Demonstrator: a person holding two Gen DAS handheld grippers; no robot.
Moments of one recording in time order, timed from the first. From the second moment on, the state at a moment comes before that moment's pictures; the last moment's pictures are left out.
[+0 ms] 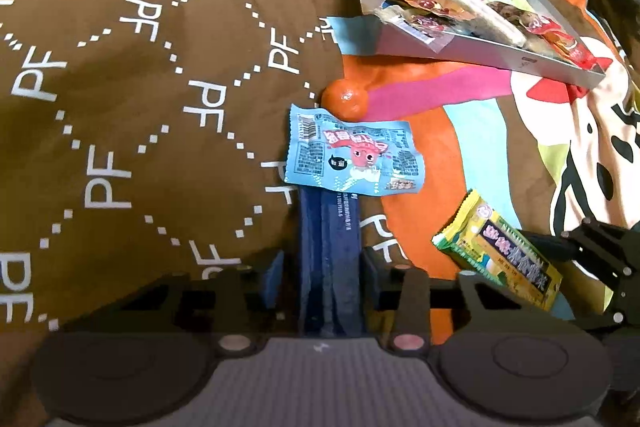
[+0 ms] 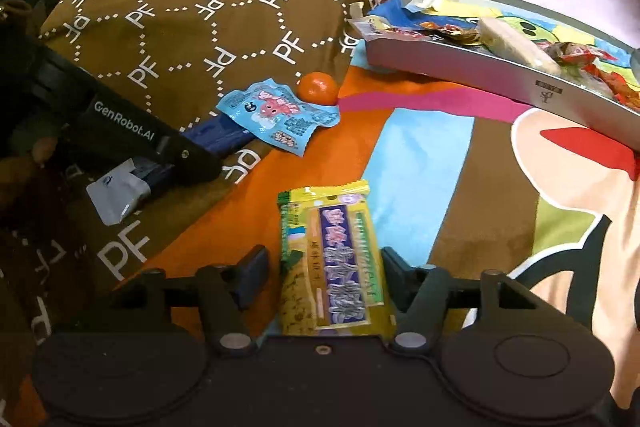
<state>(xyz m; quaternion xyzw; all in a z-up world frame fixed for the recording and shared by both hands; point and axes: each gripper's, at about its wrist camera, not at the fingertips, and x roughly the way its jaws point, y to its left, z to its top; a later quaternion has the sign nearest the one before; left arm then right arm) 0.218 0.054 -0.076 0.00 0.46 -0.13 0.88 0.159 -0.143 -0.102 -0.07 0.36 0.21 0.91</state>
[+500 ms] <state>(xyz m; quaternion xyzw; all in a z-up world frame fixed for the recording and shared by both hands) 0.184 0.038 -0.068 -0.01 0.48 -0.12 0.87 0.132 -0.148 -0.096 -0.11 0.35 0.19 0.91</state>
